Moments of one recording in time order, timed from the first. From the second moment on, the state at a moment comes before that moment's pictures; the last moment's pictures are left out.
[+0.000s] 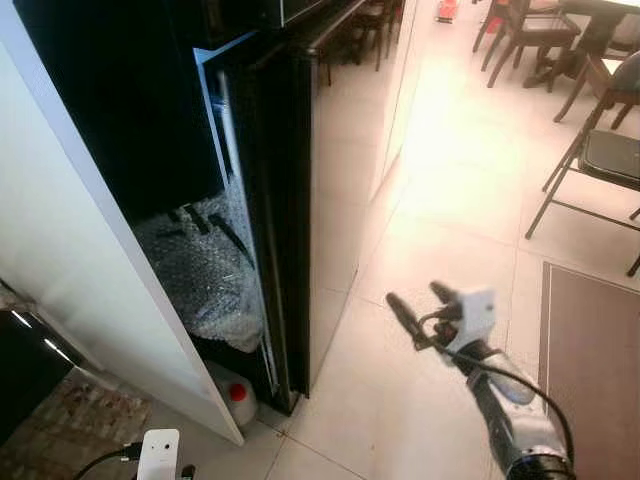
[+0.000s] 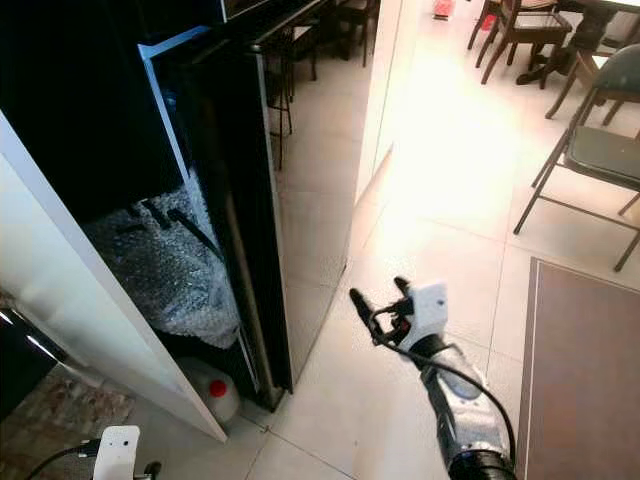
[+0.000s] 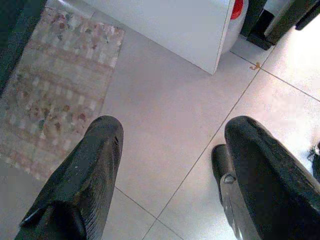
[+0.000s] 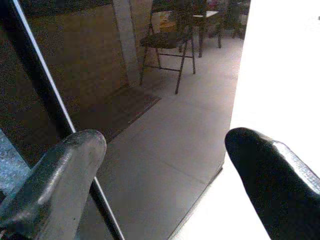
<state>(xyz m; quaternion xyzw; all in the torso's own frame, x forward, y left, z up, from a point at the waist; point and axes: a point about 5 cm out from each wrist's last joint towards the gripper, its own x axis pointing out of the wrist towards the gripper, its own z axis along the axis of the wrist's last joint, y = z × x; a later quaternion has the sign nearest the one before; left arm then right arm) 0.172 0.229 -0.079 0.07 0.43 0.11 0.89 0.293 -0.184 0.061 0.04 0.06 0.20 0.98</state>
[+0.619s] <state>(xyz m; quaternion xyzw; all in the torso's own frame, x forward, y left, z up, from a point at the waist) 0.172 0.229 -0.079 0.06 0.43 0.11 0.90 0.316 -0.151 0.094 0.04 0.01 0.31 0.95</state>
